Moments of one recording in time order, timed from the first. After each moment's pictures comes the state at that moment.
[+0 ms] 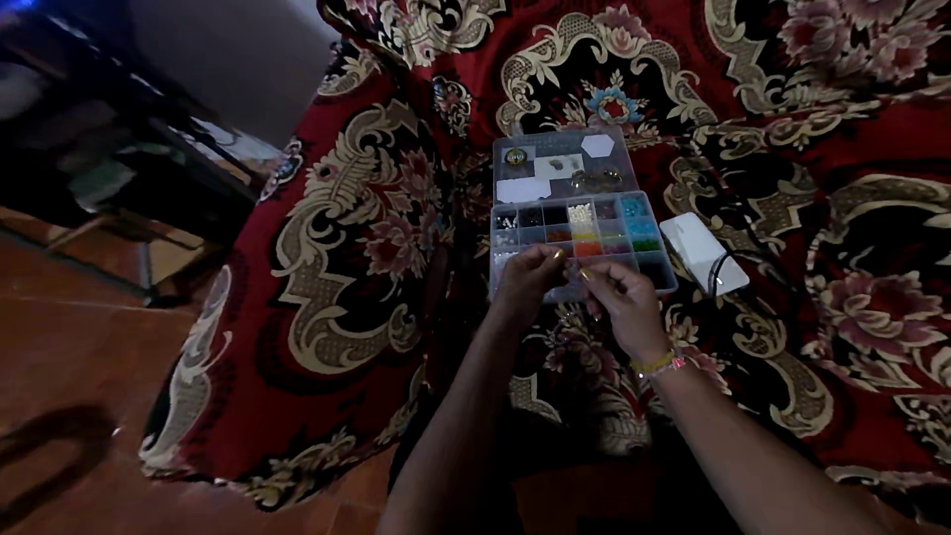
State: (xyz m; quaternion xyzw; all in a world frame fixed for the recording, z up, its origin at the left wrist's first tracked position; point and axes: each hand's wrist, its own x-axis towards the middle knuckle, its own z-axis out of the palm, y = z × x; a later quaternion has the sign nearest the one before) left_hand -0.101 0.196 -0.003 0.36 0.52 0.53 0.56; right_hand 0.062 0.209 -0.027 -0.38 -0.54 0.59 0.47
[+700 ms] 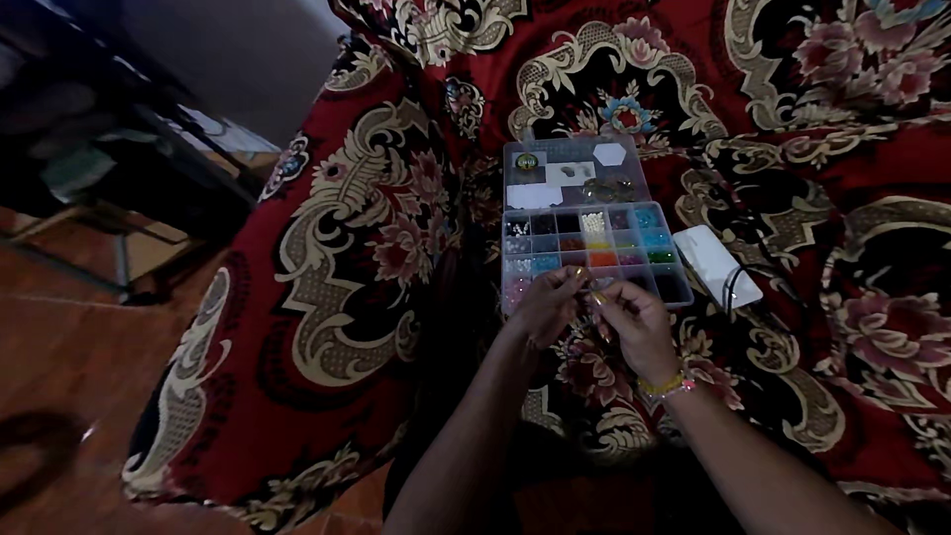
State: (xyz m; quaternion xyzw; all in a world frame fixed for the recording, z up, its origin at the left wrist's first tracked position) left_hand -0.104 0.192 -0.014 0.29 0.42 0.51 0.69; right_hand 0.053 0.199 -0.036 -0.31 -0.55 0.59 0.51
